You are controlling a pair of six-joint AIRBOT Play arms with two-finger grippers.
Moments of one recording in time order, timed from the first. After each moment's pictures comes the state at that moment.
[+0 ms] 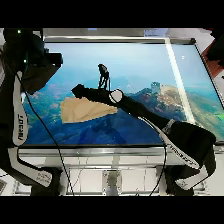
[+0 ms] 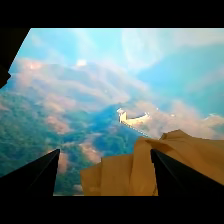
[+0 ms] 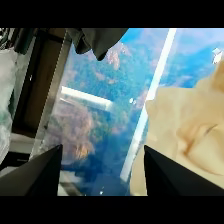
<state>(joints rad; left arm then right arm) -0.11 -1.69 2.05 -1.44 1.44 1.44 0.76 -1.69 1.46 -0.45 0.31 1.36</state>
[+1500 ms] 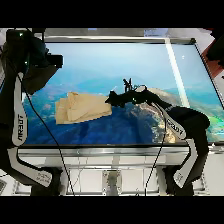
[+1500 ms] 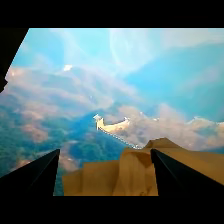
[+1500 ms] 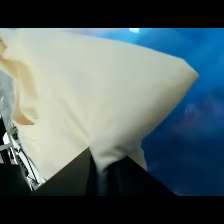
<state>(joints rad) -0.11 -1.68 2.01 -1.45 1.39 1.47 0.35 -1.91 1.39 -0.34 0.90 1.30</state>
